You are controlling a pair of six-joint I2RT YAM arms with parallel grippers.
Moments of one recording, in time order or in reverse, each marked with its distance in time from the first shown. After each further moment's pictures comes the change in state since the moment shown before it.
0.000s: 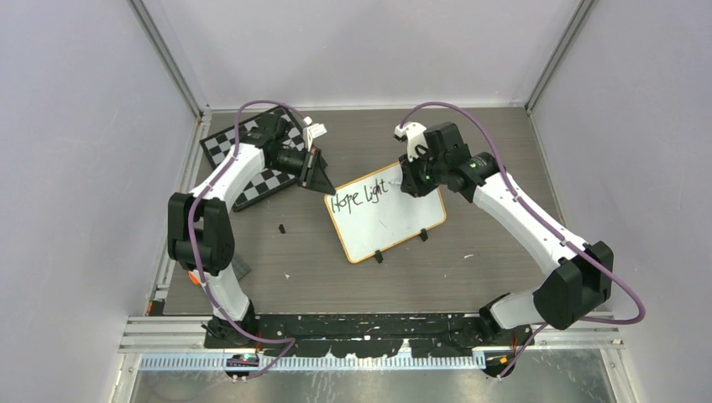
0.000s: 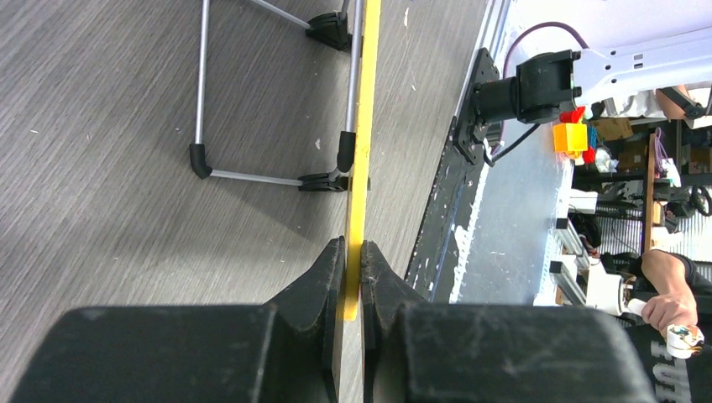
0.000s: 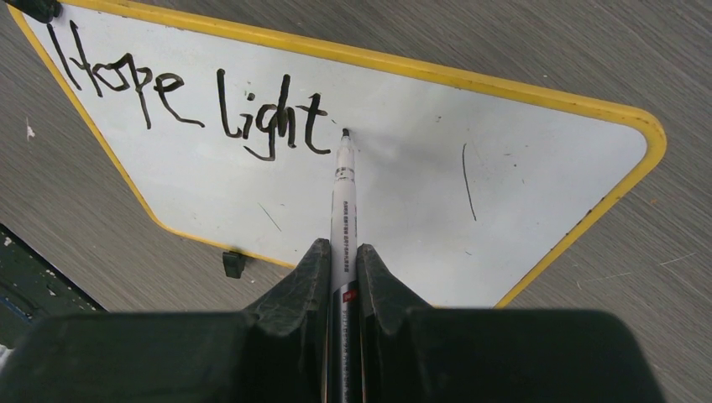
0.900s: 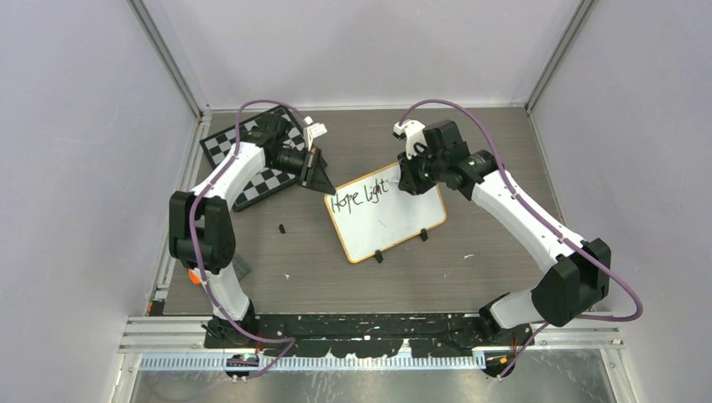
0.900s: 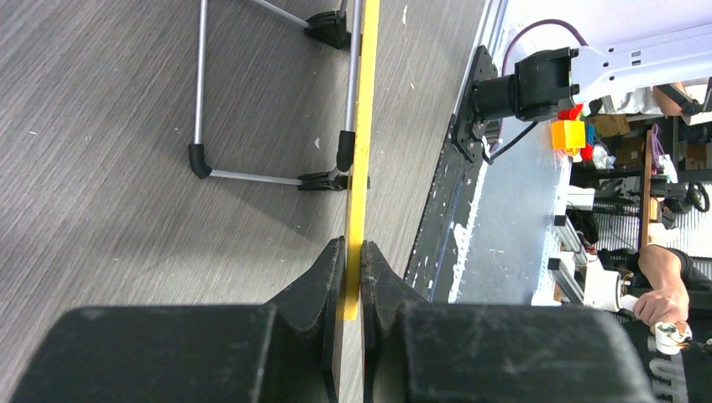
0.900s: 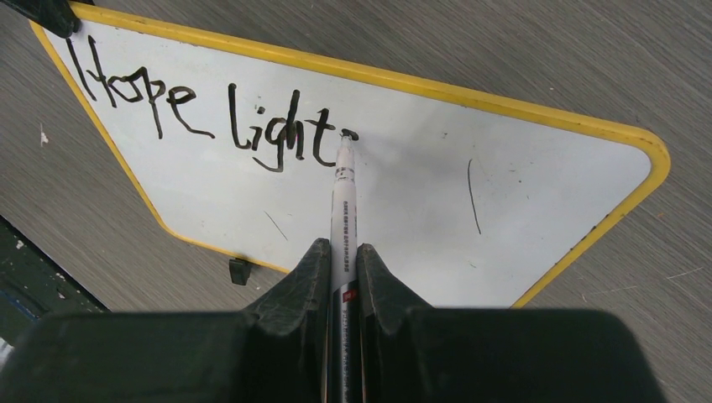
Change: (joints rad) left arm 0.000 0.014 0.016 -0.019 0.003 0.015; right arm 0.000 0.020 0.018 0.013 -0.021 0.003
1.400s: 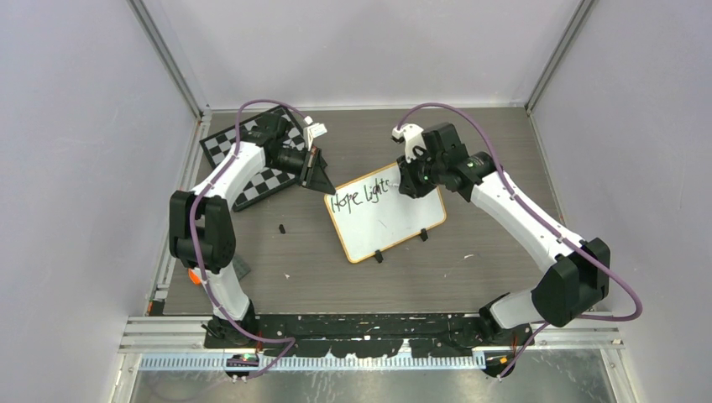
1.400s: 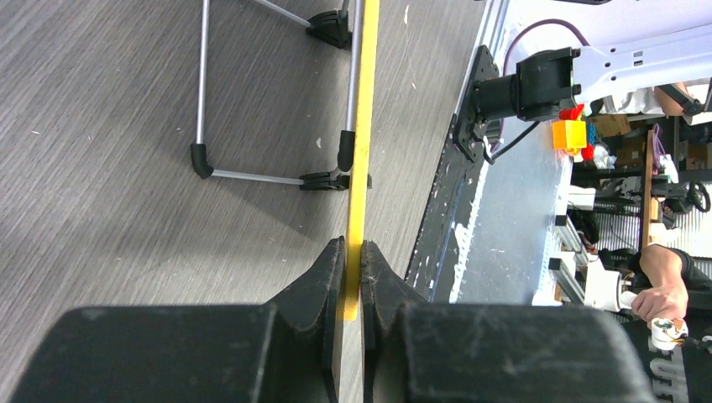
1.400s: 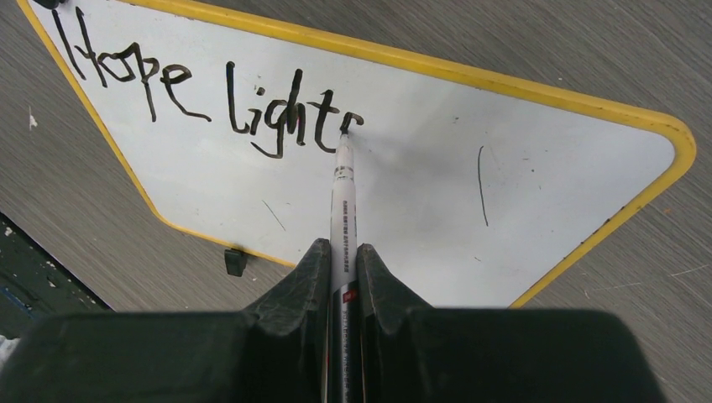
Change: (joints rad) left arm 0.000 0.005 0.004 -0.004 0.003 0.003; right arm 0.000 0.000 -0.018 -0.005 -0.004 -0.017
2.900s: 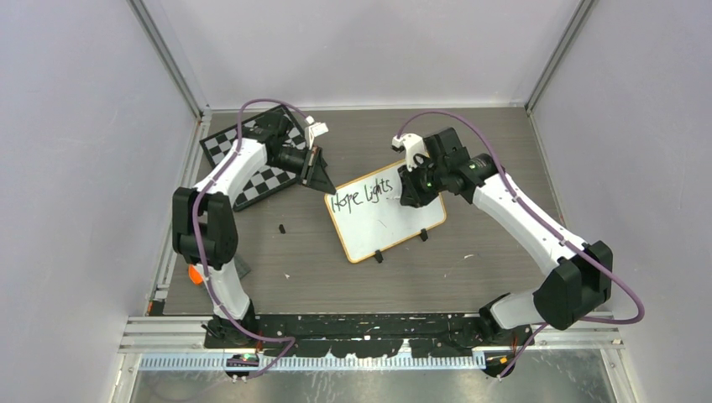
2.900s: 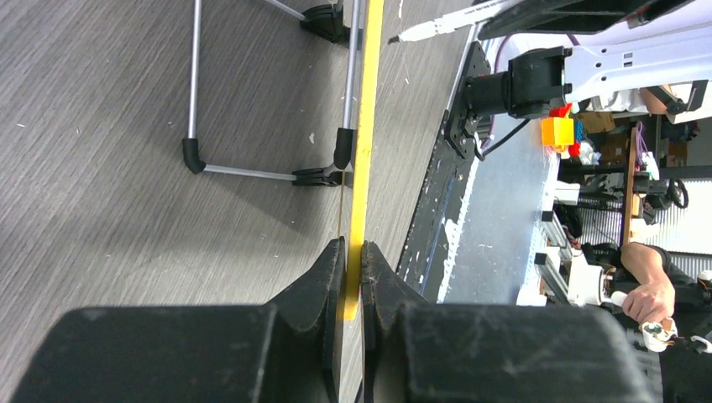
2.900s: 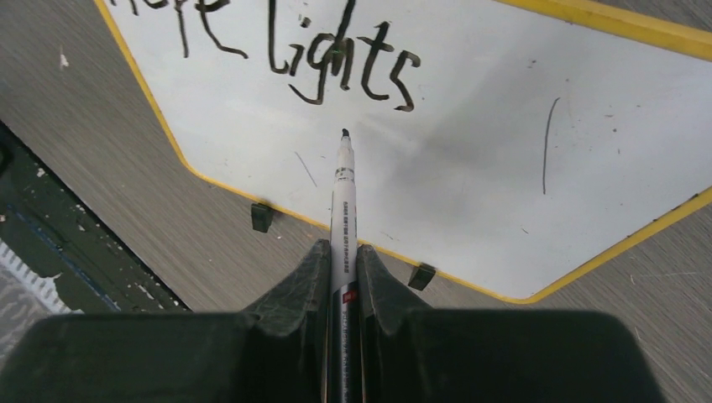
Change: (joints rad) left arm -0.001 0.031 0.041 -0.055 0.002 0.008; right arm 0.001 -0.020 -0.030 -0.077 -0.069 -0.028
